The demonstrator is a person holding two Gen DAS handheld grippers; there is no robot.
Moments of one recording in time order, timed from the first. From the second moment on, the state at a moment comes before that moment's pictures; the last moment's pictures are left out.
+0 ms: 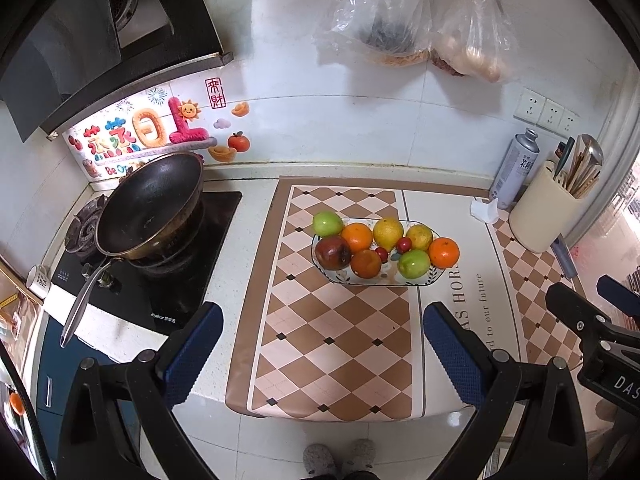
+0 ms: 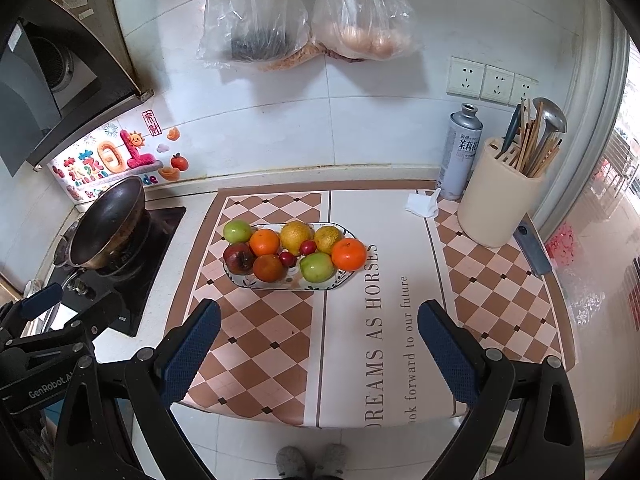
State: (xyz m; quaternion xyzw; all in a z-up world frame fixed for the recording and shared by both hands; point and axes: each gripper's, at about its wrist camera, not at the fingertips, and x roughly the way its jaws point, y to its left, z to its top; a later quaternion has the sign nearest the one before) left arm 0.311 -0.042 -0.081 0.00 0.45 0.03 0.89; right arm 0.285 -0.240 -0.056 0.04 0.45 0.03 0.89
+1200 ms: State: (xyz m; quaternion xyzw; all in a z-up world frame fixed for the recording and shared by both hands) left arm 0.298 -0.050 -0.067 0.01 0.44 0.02 0.90; right arm 0.271 -0.249 -0.050 0.04 0.45 0.02 0.89
